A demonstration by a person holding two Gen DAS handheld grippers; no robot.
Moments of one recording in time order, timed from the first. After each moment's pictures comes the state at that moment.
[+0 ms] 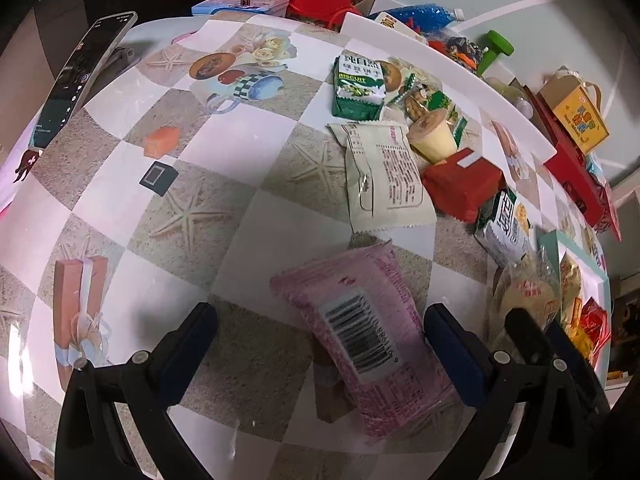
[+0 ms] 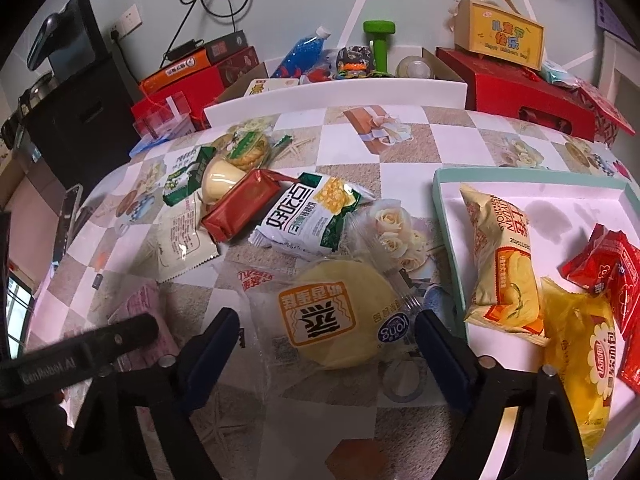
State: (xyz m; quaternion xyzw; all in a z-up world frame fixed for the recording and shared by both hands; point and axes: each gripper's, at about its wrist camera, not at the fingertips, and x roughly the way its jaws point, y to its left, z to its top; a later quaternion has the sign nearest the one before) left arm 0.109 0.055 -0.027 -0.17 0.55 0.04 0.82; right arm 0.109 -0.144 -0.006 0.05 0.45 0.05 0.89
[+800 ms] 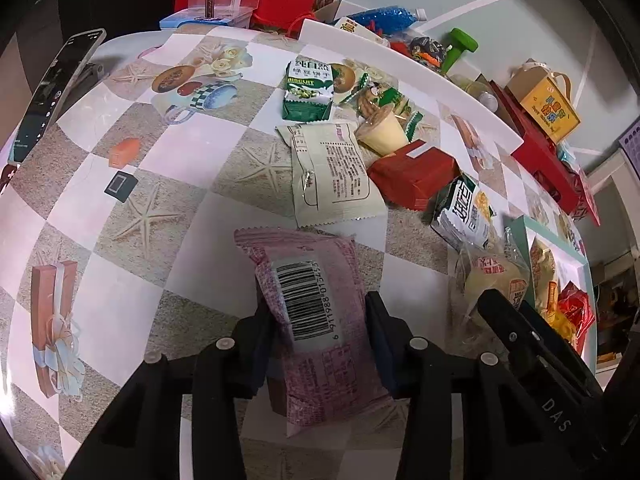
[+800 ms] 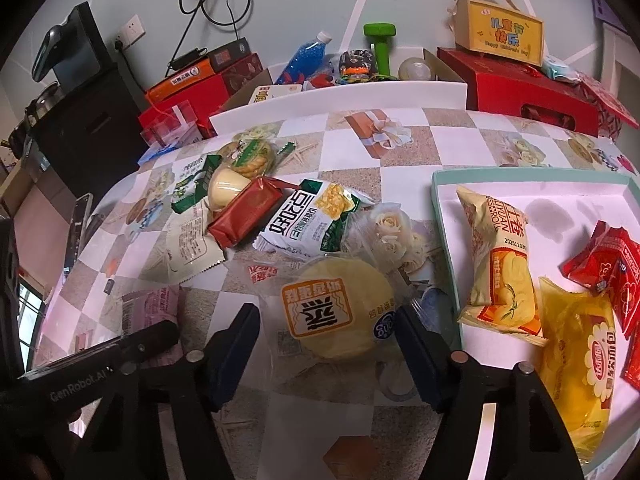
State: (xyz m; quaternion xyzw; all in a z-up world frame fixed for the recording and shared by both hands) left arm 0.113 0.036 -0.021 -0.17 0.53 0.00 0.83; right arm 0.107 -0.151 -0.002 0.07 0.45 0.07 0.89
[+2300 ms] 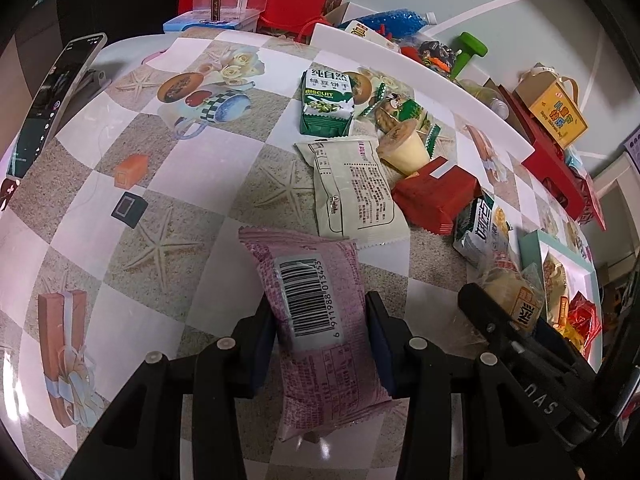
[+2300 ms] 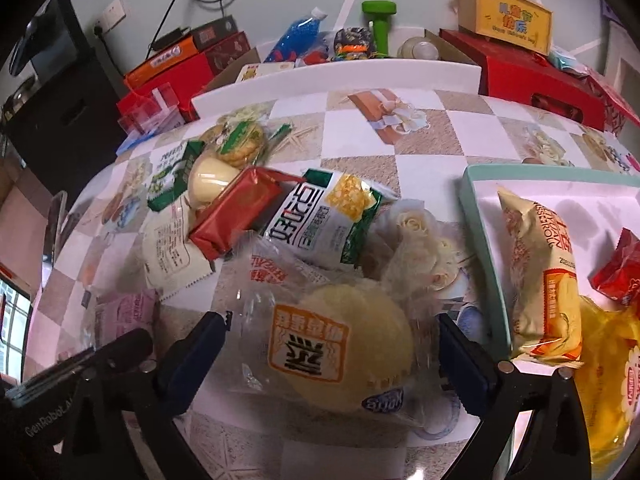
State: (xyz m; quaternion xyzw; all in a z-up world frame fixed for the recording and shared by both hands) left arm 0.123 0.053 -0.025 -0.16 0.53 0.01 0.83; right arm 0.140 -0.132 -0.019 0.07 0.47 0.04 0.88
